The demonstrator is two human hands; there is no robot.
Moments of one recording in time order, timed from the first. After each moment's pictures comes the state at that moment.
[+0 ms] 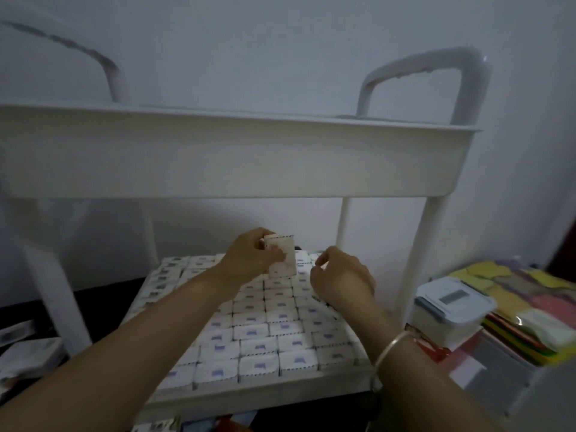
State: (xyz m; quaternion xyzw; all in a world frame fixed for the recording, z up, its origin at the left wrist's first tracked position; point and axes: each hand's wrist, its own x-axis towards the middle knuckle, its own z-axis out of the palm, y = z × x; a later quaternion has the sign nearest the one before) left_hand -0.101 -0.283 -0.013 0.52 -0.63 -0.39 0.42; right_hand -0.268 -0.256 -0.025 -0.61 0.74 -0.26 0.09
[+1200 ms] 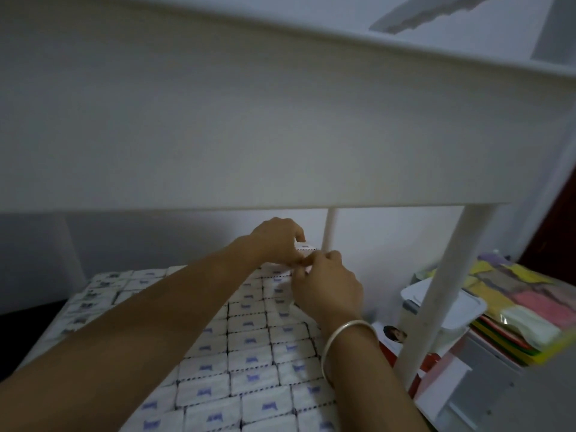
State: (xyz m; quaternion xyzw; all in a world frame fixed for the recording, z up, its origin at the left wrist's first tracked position) left_hand -0.182 -0.411 -0.023 0.48 -0.86 -0.09 0.12; right_hand -0.275 -0.302 -0.047 -0.61 0.75 -0.26 0.05
